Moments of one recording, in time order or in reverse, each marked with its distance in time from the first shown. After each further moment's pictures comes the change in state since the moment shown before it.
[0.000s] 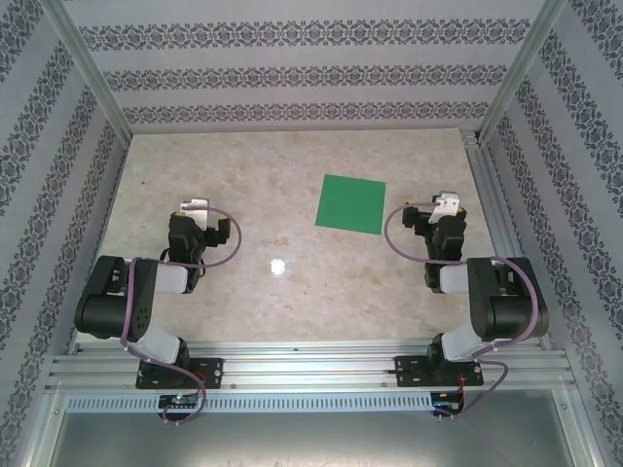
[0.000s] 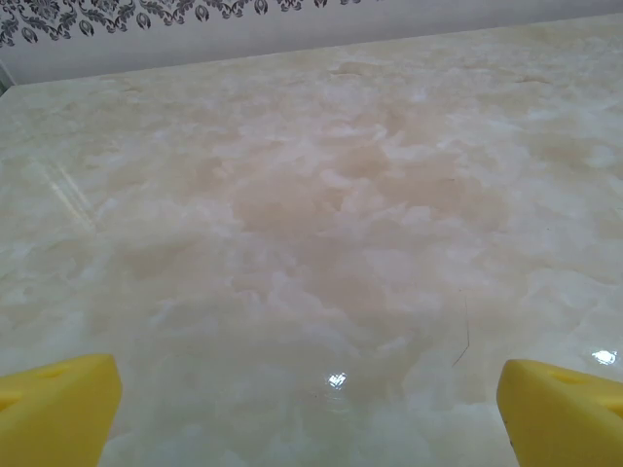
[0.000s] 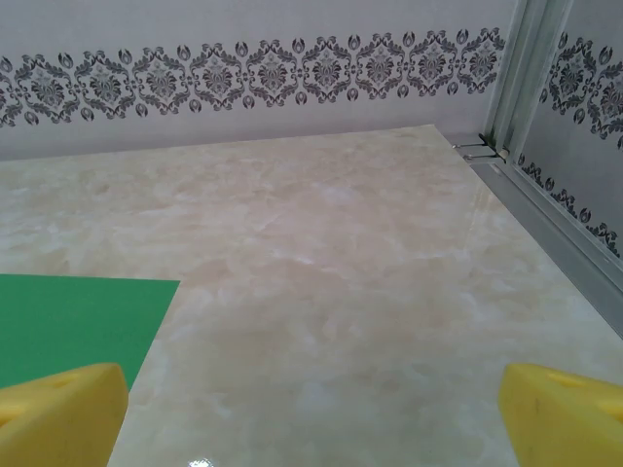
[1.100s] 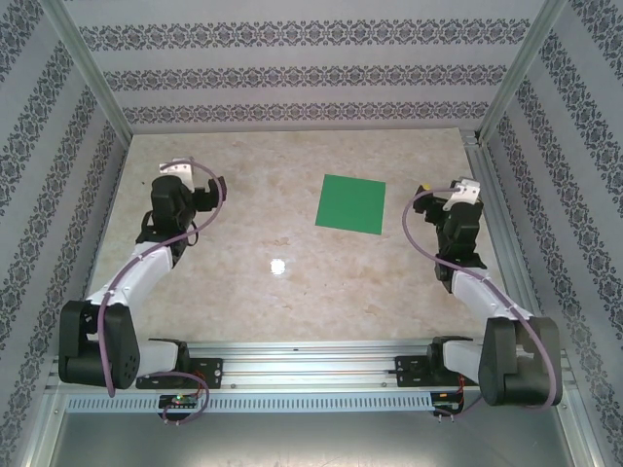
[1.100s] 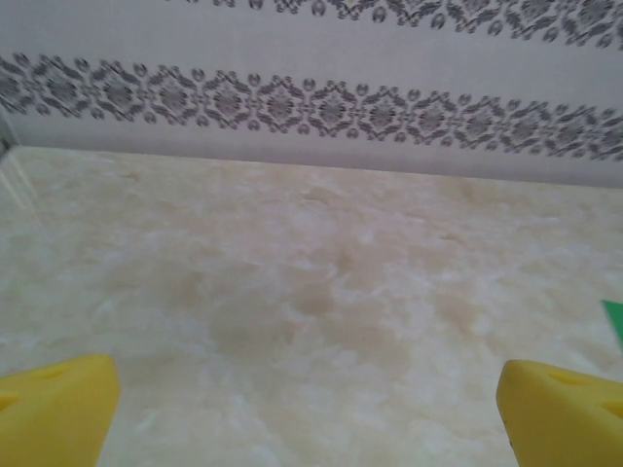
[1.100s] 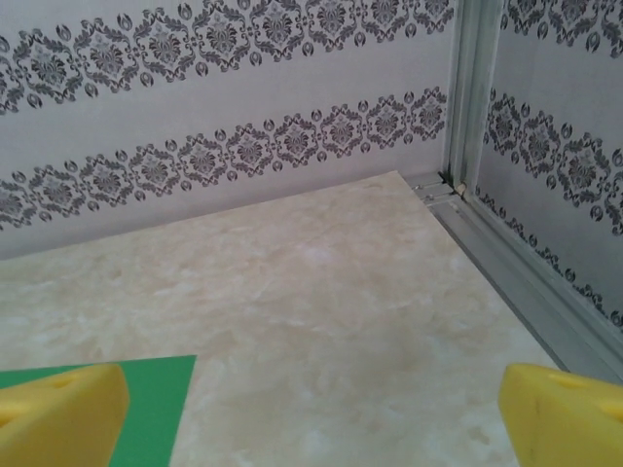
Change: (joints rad) left arm 0.000 -0.274 0.387 -0.657 0.082 -0.233; right arm 0.003 -0.378 0.152 -0.528 0.060 0.137
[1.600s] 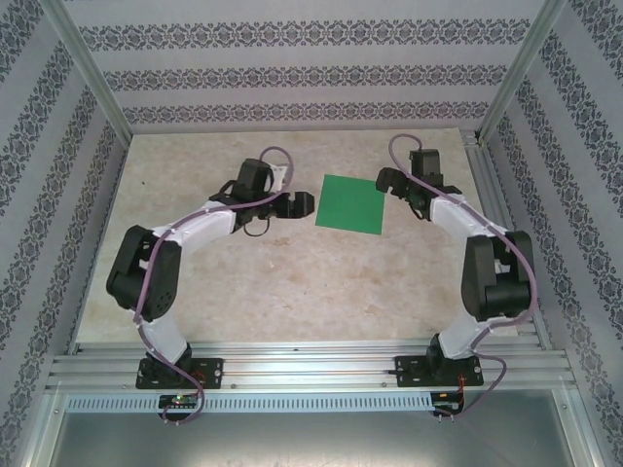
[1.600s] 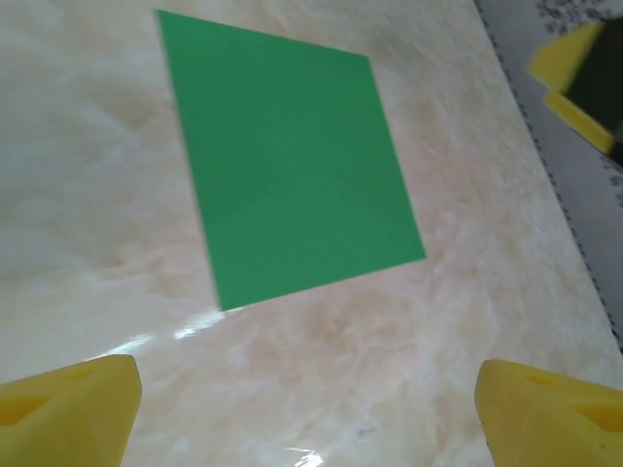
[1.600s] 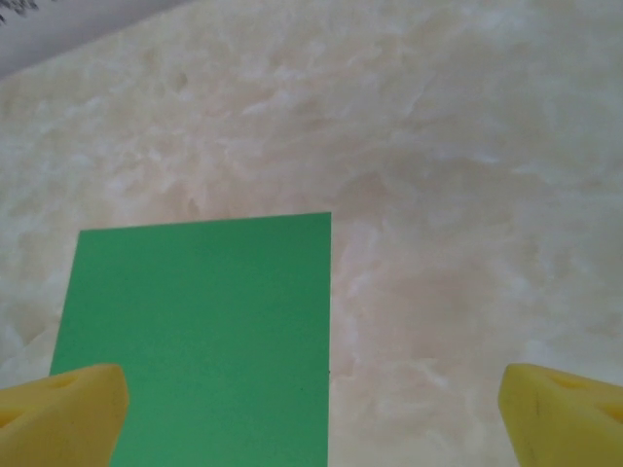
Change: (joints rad) left arm -0.393 0.508 0.433 -0.269 0.457 -0.259; right arm 0.119 0.566 0.638 -0.635 -0.169 0.195
